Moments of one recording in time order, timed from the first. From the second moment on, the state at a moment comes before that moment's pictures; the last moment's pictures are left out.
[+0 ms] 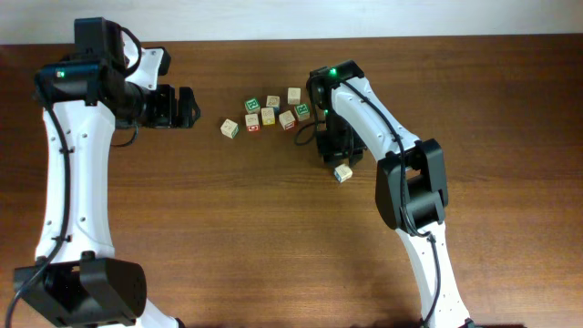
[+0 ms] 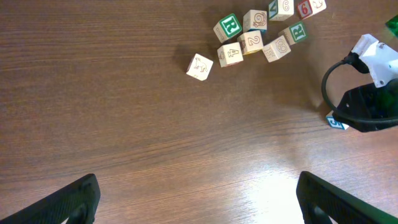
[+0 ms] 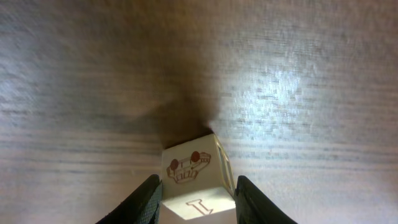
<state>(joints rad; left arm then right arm) 0.08 1.78 1.89 -1.29 0.28 0.11 0.39 2.51 2.23 -1.57 0.00 0.31</state>
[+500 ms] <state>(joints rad) 0.08 1.78 1.89 -1.29 0.28 0.11 0.39 2.51 2.23 -1.67 -0.02 0.29</state>
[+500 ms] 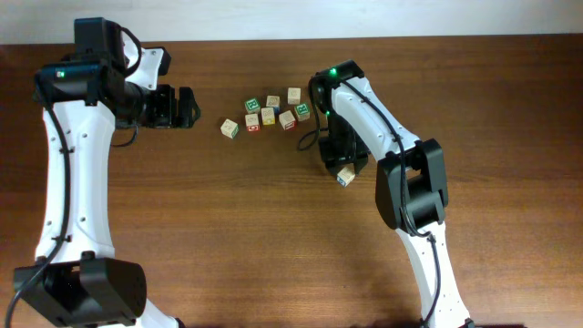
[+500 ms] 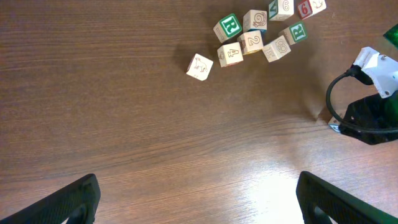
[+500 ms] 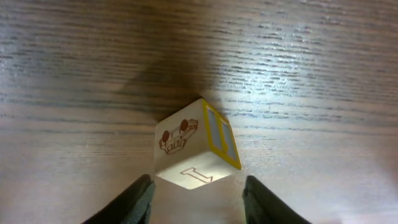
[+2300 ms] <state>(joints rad) 0.08 1.78 1.89 -1.32 0.26 0.11 0.39 2.04 1.50 -0.94 -0.02 0.03</state>
